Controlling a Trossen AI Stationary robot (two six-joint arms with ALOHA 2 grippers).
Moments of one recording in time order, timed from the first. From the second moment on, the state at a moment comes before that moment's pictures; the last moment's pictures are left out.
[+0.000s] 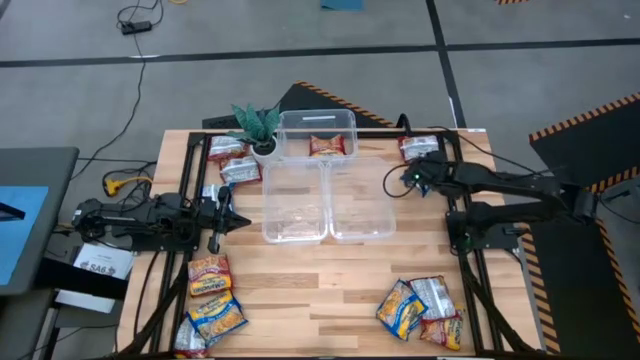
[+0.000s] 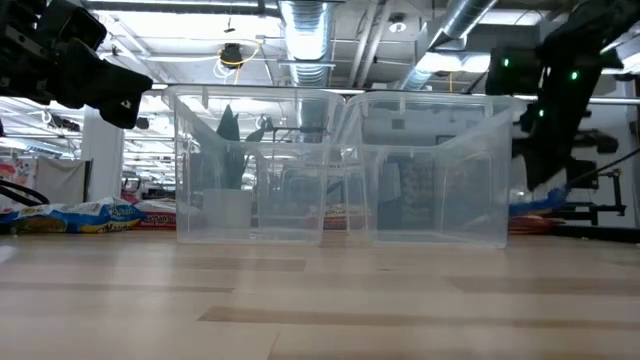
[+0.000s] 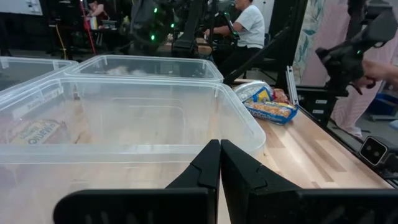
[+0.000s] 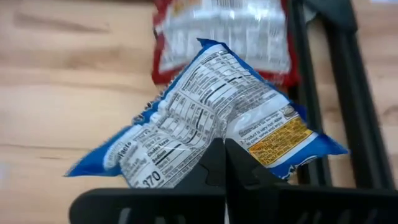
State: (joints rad) left arm -0.06 0.01 0.01 0.04 -0.03 -0.08; right arm -0.46 0.99 0.54 -0.75 0.63 0.95
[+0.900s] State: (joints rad) left arm -0.06 0.01 0.01 0.04 -0.03 -0.08; right arm 0.17 1.07 0.83 -0.41 0.65 0.57
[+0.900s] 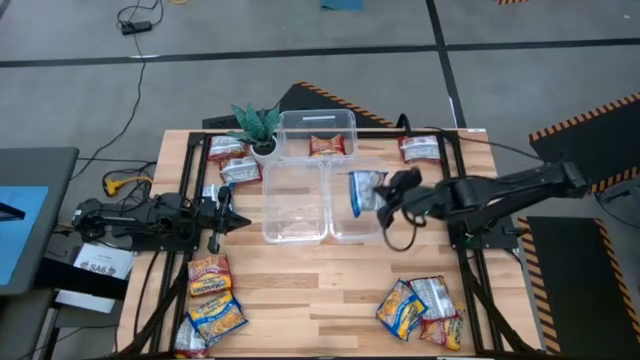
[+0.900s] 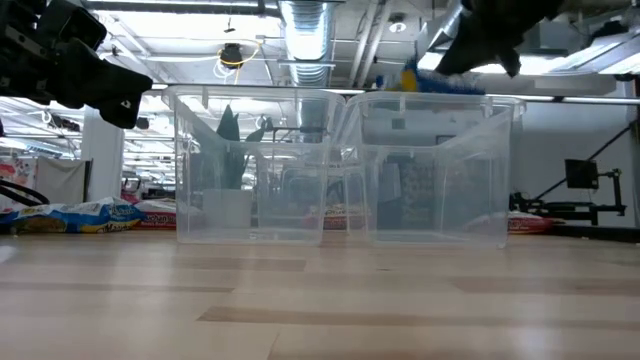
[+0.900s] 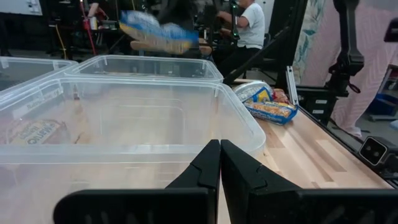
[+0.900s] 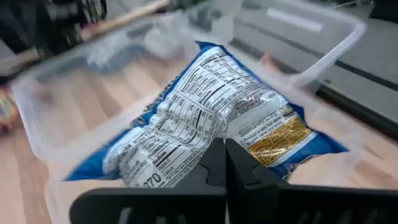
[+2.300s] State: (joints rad) left arm -0.06 0.16 0.18 -0.08 -0.39 -0.35; right arm 0.32 0.92 0.88 -0.87 0.92 0.75
